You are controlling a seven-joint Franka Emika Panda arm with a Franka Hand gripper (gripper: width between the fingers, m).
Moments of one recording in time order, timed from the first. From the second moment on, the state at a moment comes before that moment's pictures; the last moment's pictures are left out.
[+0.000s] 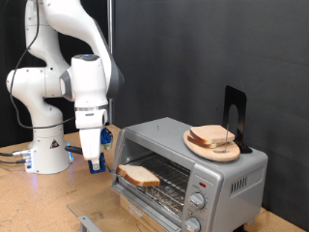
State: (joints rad) arm -0.33 -0.23 0.31 -2.76 0.16 2.73 -0.36
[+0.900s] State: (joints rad) arm -0.36 -0.24 0.46 -2.71 0.04 2.71 -0.12
